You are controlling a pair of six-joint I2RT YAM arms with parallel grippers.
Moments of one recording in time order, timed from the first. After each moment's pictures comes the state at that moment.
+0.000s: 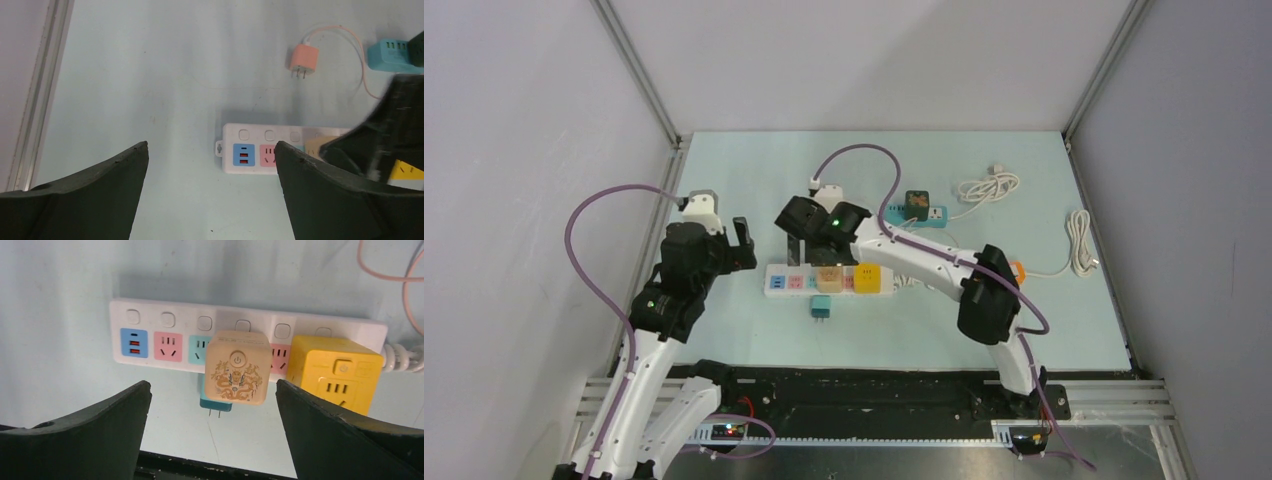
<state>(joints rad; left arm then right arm) -0.23 0.70 0.83 -0.61 -0.19 -0.18 1.07 2.10 1.98 -0.98 0.40 0.93</state>
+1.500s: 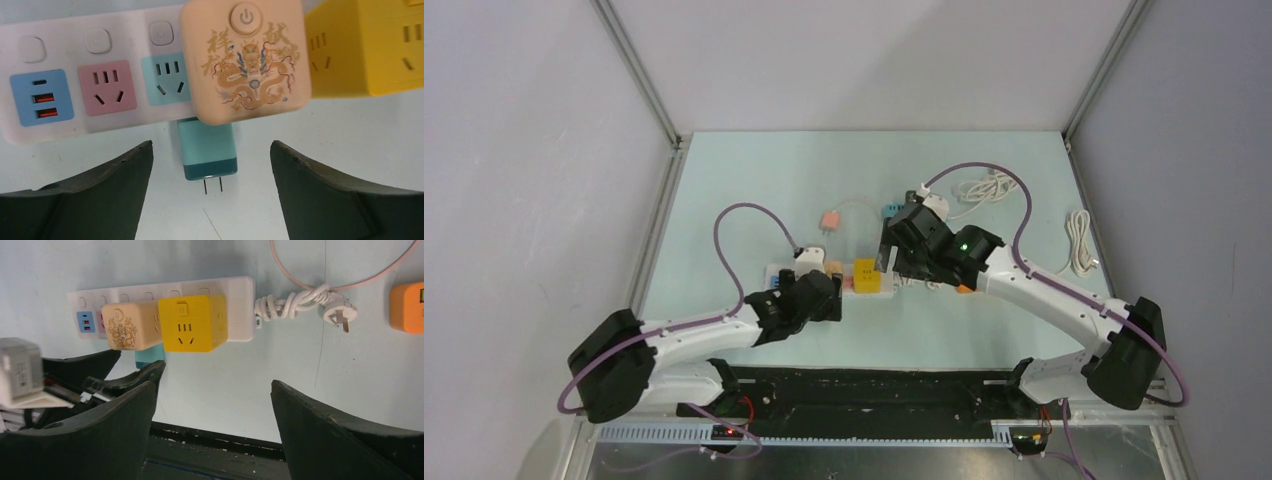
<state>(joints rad) -0.95 1.18 0.53 -0.21 -0.47 -0.67 0.89 1.36 1.21 -0.78 0.30 0.93</state>
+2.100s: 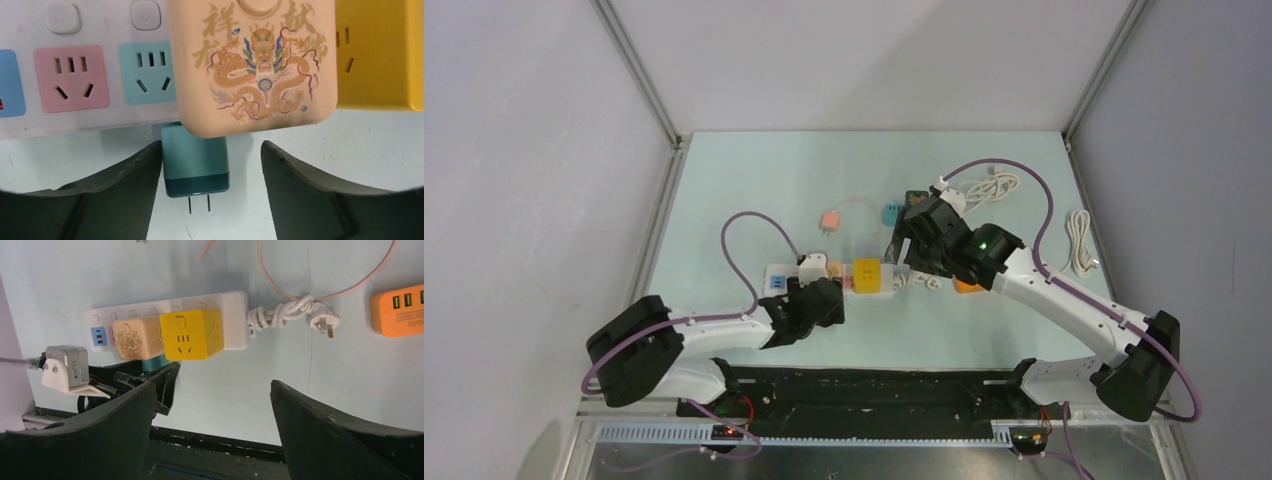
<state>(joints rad) -0.98 1.33 0.49 -0.07 -0.50 -0.77 0.83 1.28 1.21 -0.79 0.30 0.93</state>
